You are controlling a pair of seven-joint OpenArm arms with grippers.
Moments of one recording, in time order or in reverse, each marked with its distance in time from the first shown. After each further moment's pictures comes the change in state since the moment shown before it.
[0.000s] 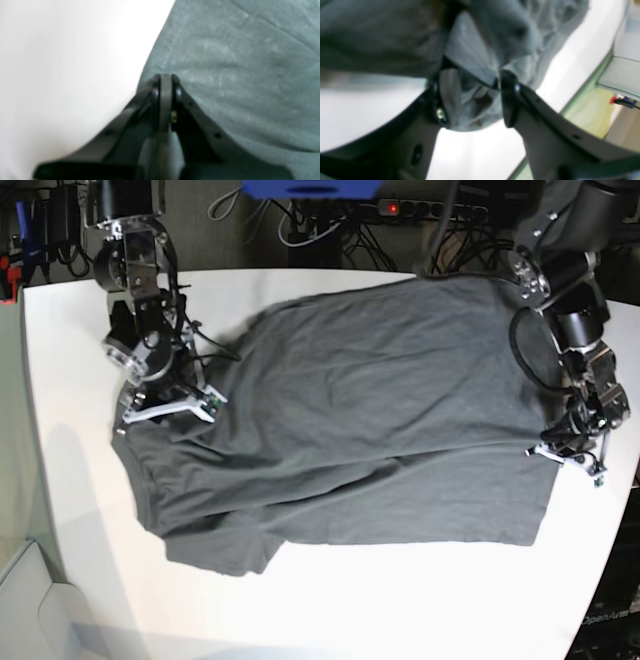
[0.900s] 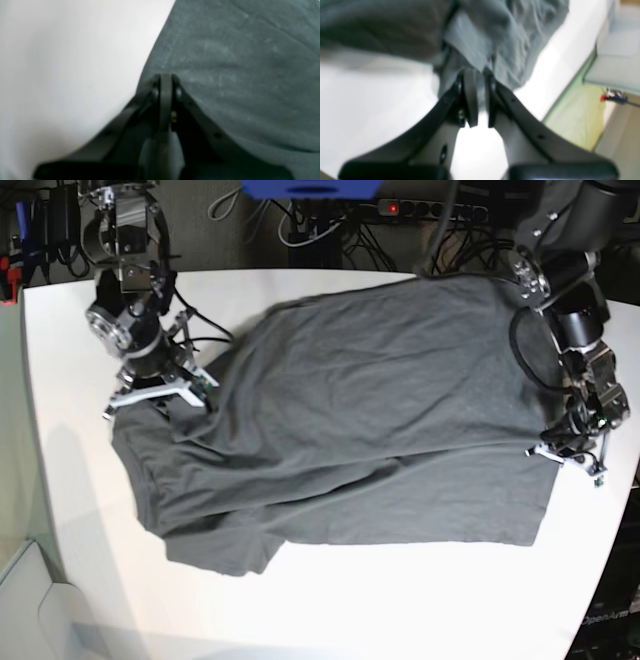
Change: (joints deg) left arm 0.1 -0.1 0.0 0.0 0.0 0.2 -0.2; right arm -7.8 0.0 3.3 11.3 -0.4 0.0 4.7
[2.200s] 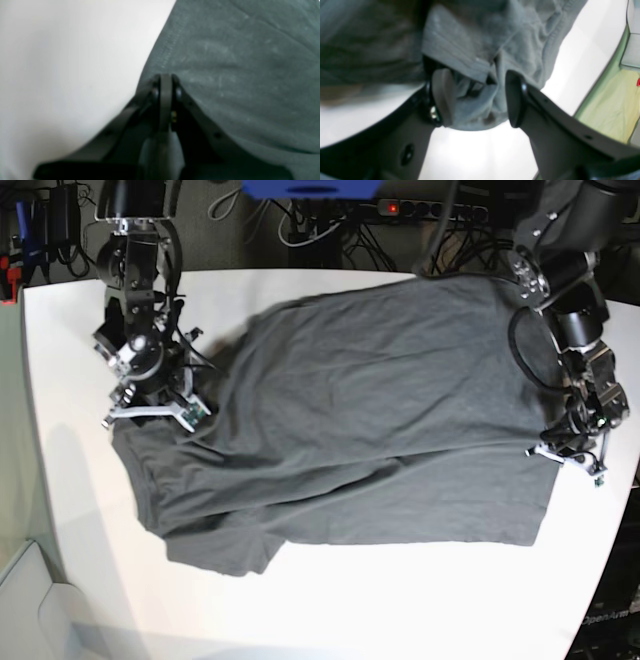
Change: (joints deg) left arm 0.0 0.2 0.0 0.0 -0.2 -0.1 -0.2; right arm 8.0 -5.5 6.5 -12.0 0.1 0.1 0.7
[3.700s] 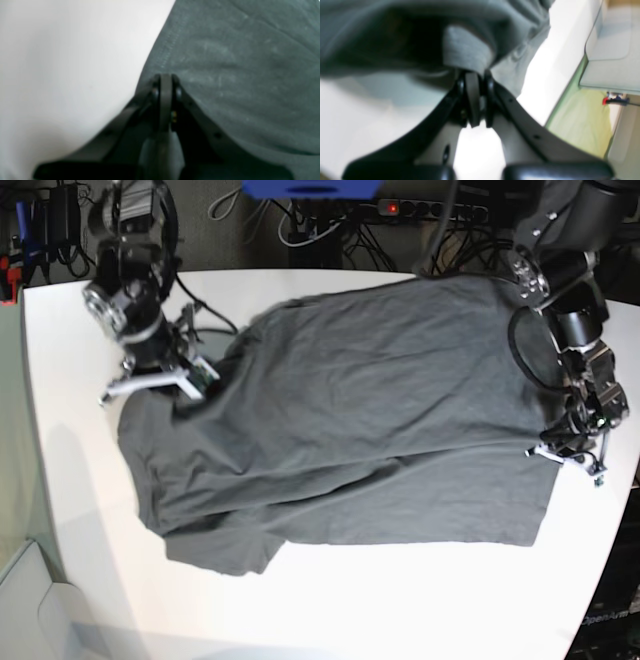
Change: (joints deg) left arm 0.1 0.0 0.0 0.0 0.0 0.1 0.0; right arm -13.4 1.7 -2.6 17.7 -0.1 -0.2 4.2
